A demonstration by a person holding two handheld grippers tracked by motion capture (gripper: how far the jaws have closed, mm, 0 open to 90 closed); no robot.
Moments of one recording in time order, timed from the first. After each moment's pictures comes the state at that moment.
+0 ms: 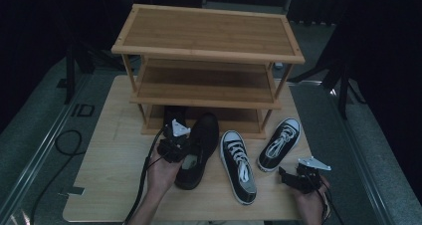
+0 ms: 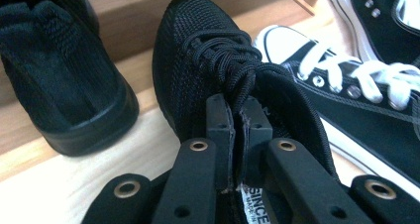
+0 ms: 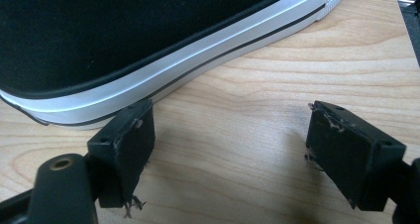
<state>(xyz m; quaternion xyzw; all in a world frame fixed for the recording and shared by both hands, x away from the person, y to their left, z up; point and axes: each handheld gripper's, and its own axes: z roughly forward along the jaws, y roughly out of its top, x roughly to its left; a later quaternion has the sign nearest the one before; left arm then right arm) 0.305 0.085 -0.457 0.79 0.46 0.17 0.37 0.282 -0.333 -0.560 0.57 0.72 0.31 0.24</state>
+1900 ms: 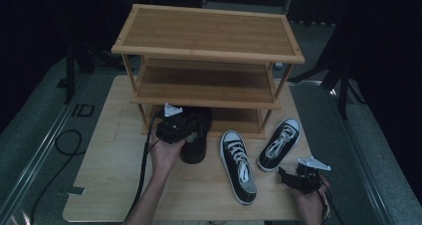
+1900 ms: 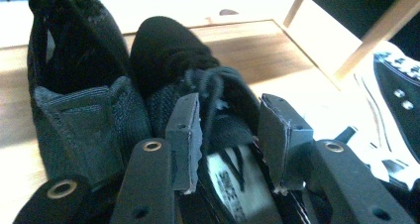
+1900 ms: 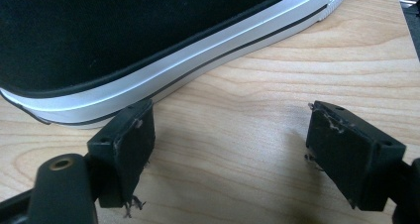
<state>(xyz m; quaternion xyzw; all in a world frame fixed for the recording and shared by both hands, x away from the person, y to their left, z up) 0.351 0.102 -0.456 0.72 0.51 0.18 0.43 0.282 -0.333 -0.560 0.56 0.72 0.31 0.24</state>
